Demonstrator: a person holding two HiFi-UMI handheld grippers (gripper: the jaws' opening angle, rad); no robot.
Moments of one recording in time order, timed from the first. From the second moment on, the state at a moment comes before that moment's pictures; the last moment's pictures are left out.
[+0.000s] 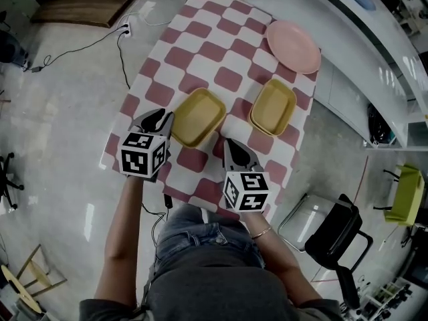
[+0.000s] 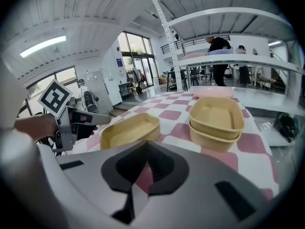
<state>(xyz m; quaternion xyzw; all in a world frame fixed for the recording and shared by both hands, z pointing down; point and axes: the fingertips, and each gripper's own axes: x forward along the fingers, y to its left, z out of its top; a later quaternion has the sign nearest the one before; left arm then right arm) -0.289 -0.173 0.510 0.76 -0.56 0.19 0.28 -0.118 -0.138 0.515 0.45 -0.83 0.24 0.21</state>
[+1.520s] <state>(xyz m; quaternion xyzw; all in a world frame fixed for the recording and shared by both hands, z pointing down) -0.256 -0.210 0.543 0.78 -0.50 0.23 0.32 -0.085 -0.147 0.521 0.49 -0.81 0.25 0.22</state>
